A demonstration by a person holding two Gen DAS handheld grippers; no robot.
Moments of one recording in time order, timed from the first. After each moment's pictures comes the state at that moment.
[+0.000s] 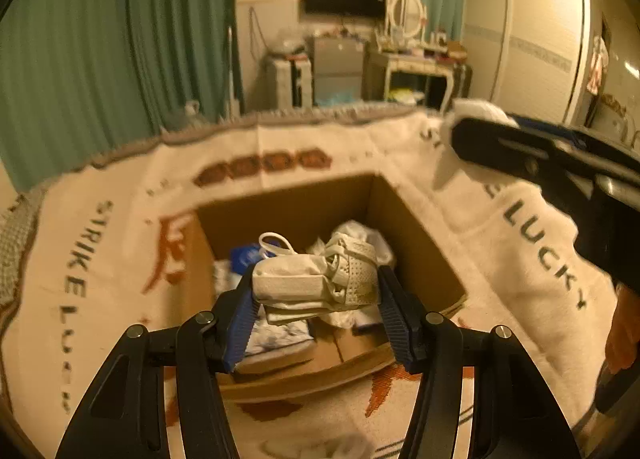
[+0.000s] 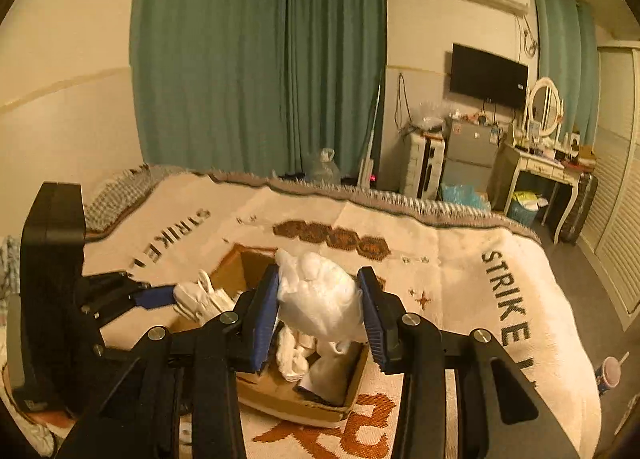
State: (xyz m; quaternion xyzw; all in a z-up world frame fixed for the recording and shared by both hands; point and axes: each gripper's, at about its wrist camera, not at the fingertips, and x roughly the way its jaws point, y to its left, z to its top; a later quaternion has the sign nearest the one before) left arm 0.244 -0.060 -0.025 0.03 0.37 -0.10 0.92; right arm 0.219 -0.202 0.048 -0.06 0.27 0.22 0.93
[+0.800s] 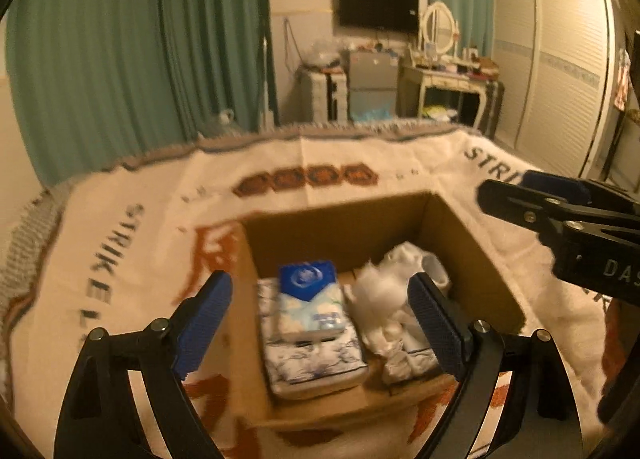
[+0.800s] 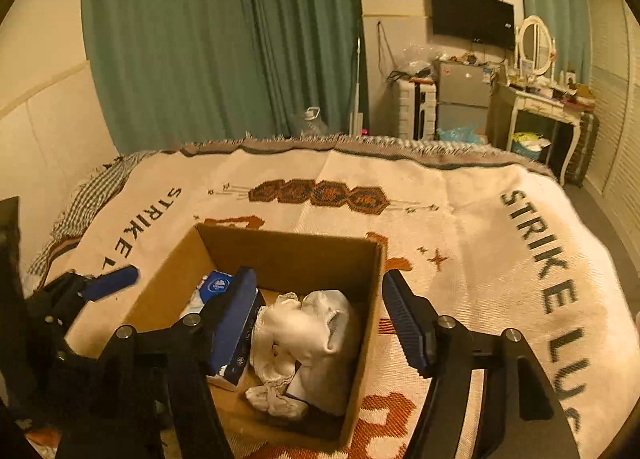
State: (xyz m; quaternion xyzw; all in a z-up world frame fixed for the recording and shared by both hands) left arm 0.241 -0.028 -0.005 0.03 0.33 -0.03 0.94; right arm 0.267 -0.208 0.006 -0.02 0.33 0.20 0.93
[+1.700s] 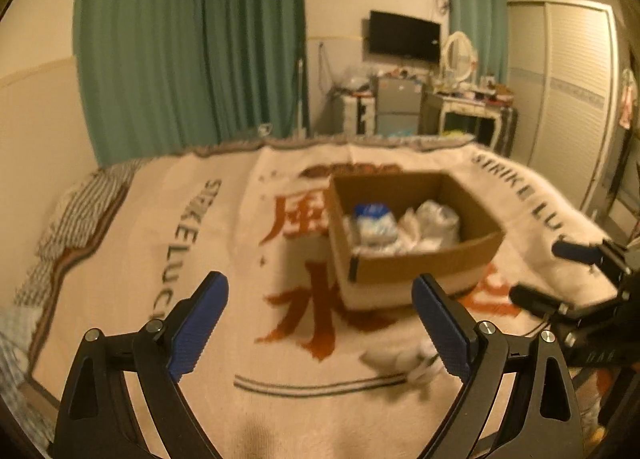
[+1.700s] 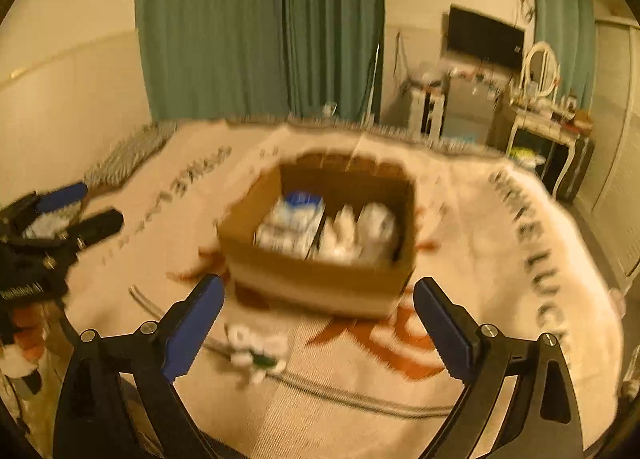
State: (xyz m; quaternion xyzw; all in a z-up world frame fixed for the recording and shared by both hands) left arm 0.097 0.041 -0.012 0.01 0.30 0.01 0.95; right arm 0.098 -0.172 -0.027 -0.07 0.34 0.21 0.91
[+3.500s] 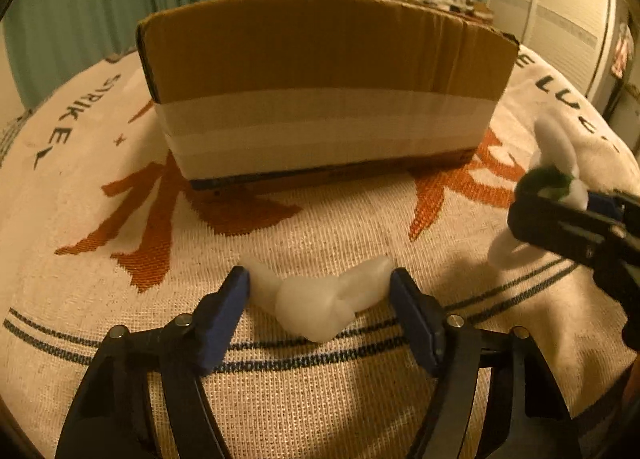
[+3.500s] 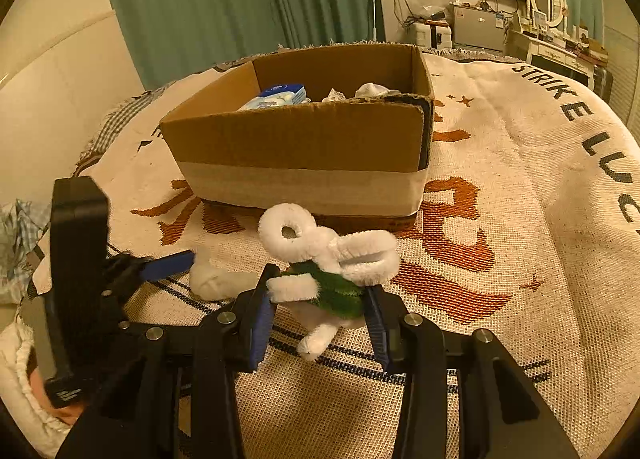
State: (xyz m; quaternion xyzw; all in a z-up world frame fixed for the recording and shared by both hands) left arm 0.149 -0.046 -0.159 0.02 0.43 -0.05 0.90; right arm 0.129 -0.213 -0.124 0.00 0.41 0.23 0.88
